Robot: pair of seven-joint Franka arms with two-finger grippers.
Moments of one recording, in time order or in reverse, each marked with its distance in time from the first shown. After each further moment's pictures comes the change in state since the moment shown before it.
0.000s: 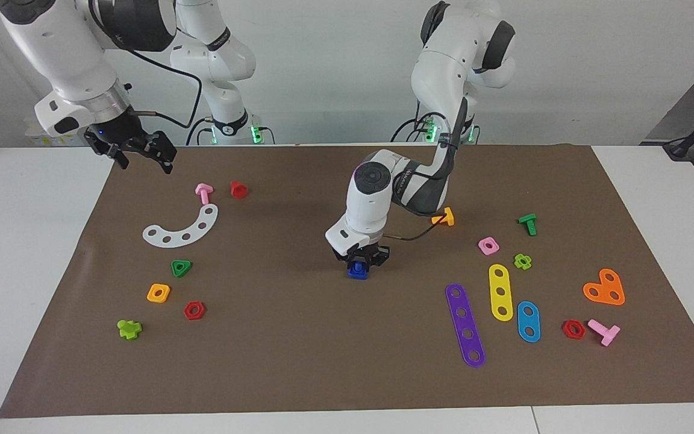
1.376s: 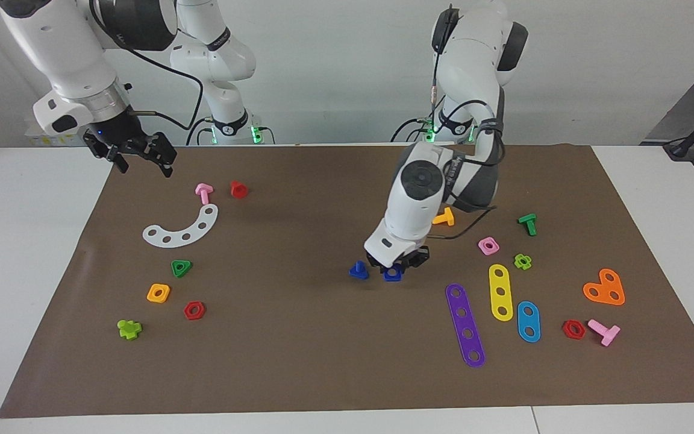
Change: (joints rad) left arm 0.162 0.003 0.022 0.220 -0.045 -0.282 0.058; right arm 0.004 0.000 0.009 -0.001 0.017 0.070 0.000
